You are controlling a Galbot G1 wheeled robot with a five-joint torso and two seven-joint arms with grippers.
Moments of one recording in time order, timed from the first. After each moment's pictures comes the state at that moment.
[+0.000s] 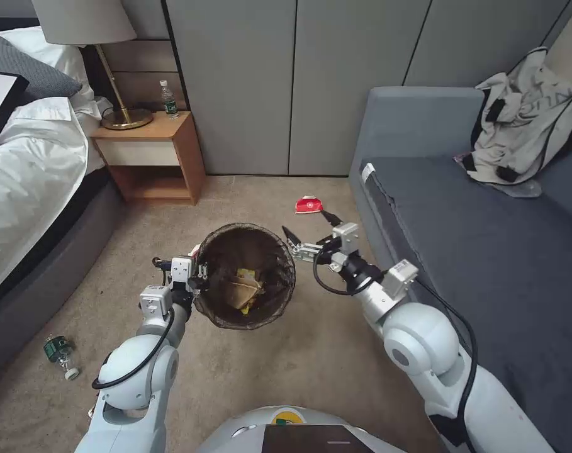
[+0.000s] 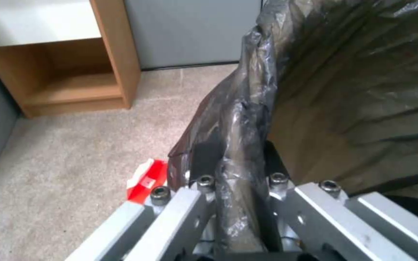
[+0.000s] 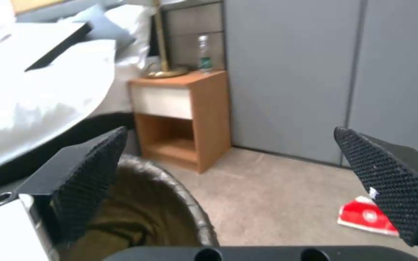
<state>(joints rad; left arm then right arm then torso) 1.50 -1.49 -0.59 -2.34 -0.05 0.58 0.08 -1.27 1.12 0.26 2.35 0.50 -0.32 0.06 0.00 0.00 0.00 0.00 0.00</state>
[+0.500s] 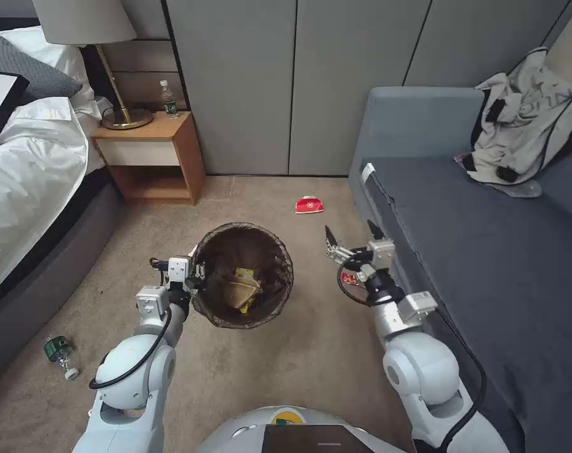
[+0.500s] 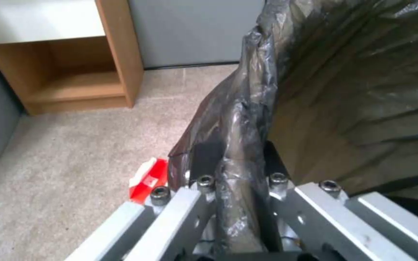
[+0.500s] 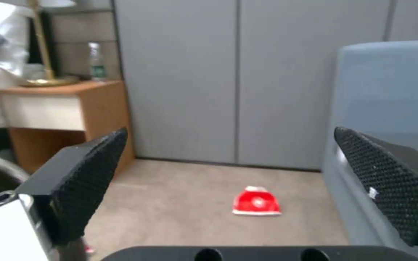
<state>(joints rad) 1.50 -1.49 -0.61 -2.33 -0.07 0.58 0.08 -1.51 1.35 0.44 2.29 0.17 -0.11 0.04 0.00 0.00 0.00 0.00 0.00</state>
